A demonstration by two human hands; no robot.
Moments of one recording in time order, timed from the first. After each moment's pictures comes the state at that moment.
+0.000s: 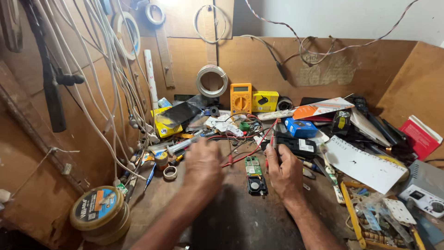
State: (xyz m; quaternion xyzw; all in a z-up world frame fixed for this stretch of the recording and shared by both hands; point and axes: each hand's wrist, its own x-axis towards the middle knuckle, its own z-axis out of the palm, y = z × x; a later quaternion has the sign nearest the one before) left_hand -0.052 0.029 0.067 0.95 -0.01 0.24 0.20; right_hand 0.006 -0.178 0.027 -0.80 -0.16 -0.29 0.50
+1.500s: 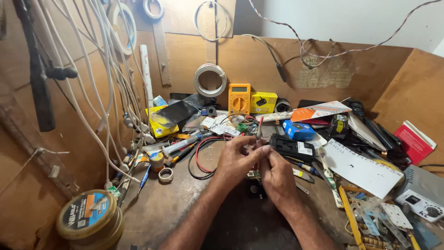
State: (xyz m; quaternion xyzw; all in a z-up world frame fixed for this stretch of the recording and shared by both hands) left_hand 0.010 -0.024 0.041 0.70 -0.16 0.19 0.67; right_hand -0.005 -0.162 0.043 -0.76 -0.30 -0.26 0.51
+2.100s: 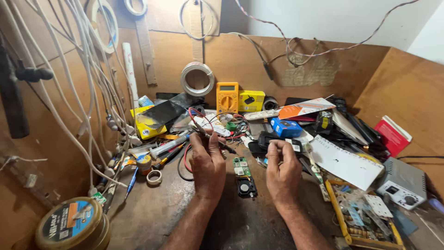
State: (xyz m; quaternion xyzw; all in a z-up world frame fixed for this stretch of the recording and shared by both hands) left_hand -0.025 -0.016 0.056 0.67 -0.03 0.43 0.61; right_hand 0.002 -0.180 0.030 -0.79 -0.10 -0.39 0.47
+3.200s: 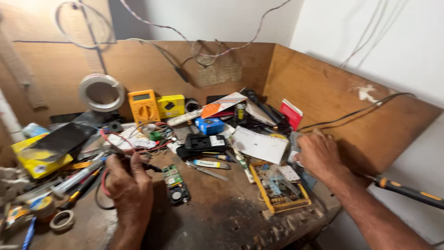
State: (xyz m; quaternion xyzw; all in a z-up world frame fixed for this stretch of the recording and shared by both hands) left_hand -0.031 -0.015 0.049 0.77 -0.01 0.43 0.47; right_hand -0.036 -0.429 0.104 -0.98 0.06 -0.18 -0.09
